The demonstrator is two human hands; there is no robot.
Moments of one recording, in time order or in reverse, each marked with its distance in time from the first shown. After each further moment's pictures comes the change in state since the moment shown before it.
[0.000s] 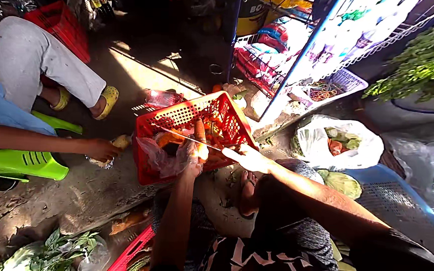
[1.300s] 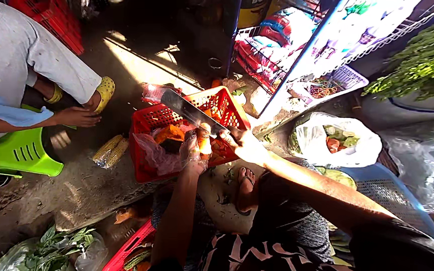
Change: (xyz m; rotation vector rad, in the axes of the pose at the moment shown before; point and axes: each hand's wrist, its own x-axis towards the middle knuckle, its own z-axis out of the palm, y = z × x) left_hand 0.008 -0.007 0.008 -0.228 -0.063 -0.120; right_hand 0.018 -0.008 -0.001 -0.285 0.276 -0.149
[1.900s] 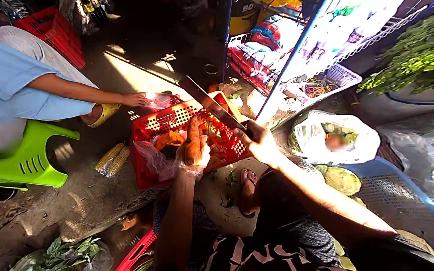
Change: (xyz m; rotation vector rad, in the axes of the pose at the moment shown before) left_hand 0.019 0.004 -0.015 -0.475 -0.493 -0.224; right_hand -0.019 0.008 -0.023 0.117 0.321 0.104
